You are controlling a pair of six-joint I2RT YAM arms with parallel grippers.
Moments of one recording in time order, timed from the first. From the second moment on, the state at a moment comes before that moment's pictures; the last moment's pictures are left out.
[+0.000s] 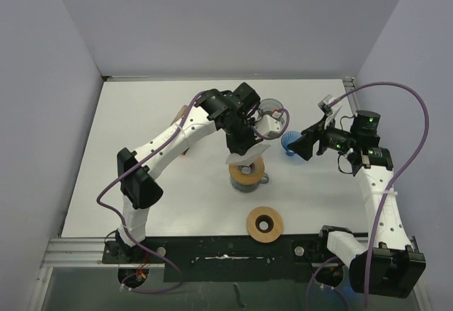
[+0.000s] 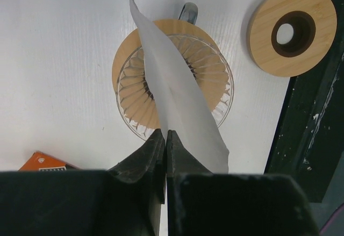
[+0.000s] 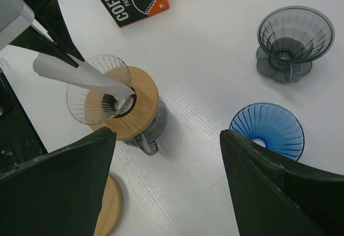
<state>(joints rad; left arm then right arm) -0.88 1.98 2.13 -1.31 0.30 0.51 -0.13 1.02 0.96 -0.55 -0.96 -0.27</state>
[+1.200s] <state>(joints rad) -0.88 2.01 2.20 -1.38 0.30 0.63 -0.06 1.08 0.89 -0.46 -1.02 -0.20</state>
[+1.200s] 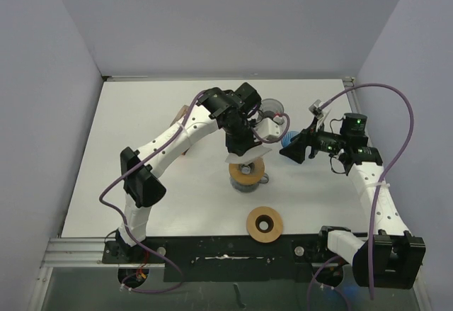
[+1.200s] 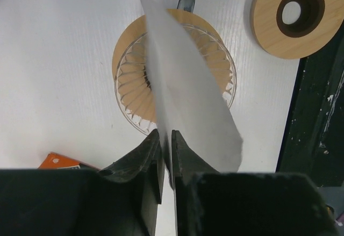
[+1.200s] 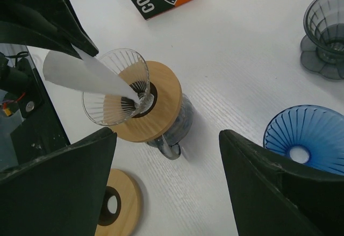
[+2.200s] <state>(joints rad) -0.87 1.88 1.98 -1.20 0.24 0.43 0.04 1.16 0.91 -0.40 -1.06 -0.13</state>
